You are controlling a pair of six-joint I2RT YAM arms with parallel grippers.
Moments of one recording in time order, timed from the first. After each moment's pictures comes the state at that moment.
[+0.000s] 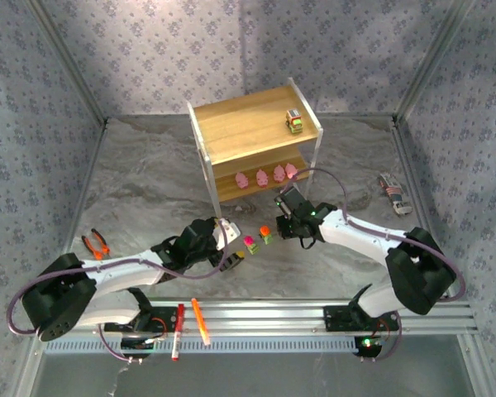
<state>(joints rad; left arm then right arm) -0.89 1.20 0.37 0.20 -0.01 0.17 0.71 1.42 0.83 -0.50 0.14 0.47</state>
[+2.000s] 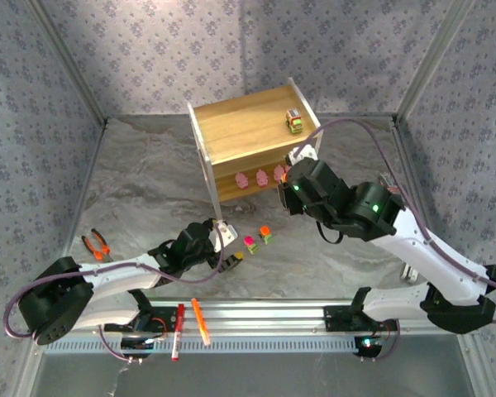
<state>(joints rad) -0.89 1.17 0.32 0.26 -0.01 0.18 1.01 1.24 1.63 -1.15 0.48 0.46</state>
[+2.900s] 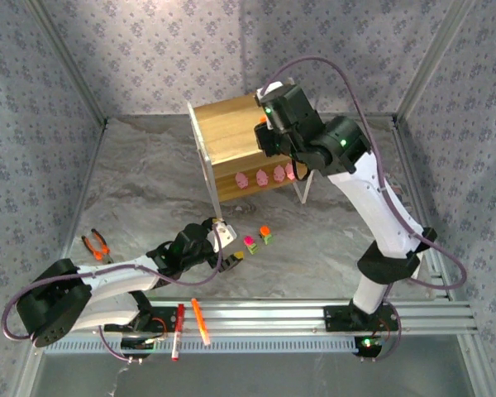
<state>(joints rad) -0.89 1.15 0.30 0.32 0.00 0.19 0.82 1.75 2.41 -1.32 0.39 0.19</state>
